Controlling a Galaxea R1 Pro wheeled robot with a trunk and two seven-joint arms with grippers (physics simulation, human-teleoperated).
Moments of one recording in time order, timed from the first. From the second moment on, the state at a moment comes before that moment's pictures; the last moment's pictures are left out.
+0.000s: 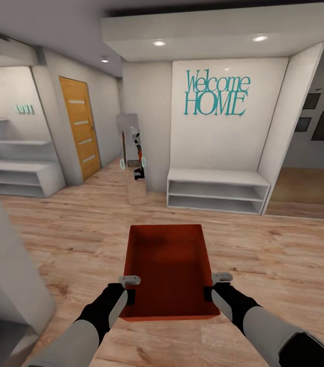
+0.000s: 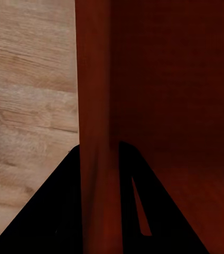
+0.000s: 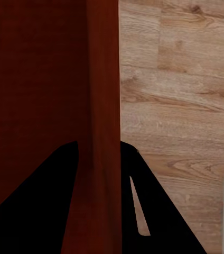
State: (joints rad) left arm -0.66 -0.16 -0.07 -0.48 0.12 0.53 0.26; right arm -0.77 0.00 0.58 -0.28 -0.60 0.35 -0.27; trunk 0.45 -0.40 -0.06
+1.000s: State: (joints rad) left arm -0.66 -0.16 -0.07 -0.48 0.12 0.53 0.26; right arm -0.77 0.00 0.58 -0.28 -0.60 0.35 -0.27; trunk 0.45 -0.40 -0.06
